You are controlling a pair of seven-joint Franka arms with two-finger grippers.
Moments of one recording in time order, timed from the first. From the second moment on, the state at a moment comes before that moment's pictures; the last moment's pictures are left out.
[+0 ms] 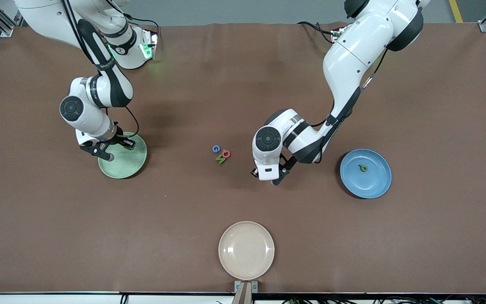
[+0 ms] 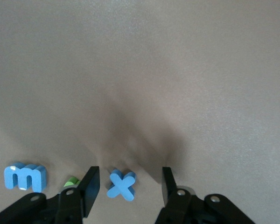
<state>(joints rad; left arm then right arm) -0.42 0.90 -0.36 -1.41 0.30 2.18 -1.71 0.20 0.23 -0.09 -2.46 0.09 2.62 0.44</state>
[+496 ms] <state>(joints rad) -0.43 0.90 -0.36 -1.41 0.30 2.18 -1.74 0.20 0.21 -0.07 -2.35 0.10 2.45 0.47</state>
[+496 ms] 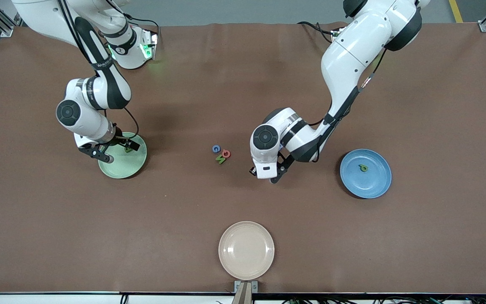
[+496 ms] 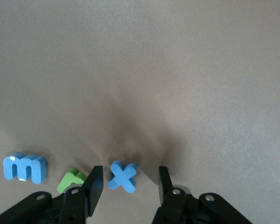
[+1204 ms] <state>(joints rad) -0.44 0.90 -0.36 -1.41 0.30 2.18 -1.75 0.50 0.37 -0.05 -2.08 0.10 2.49 1.05</state>
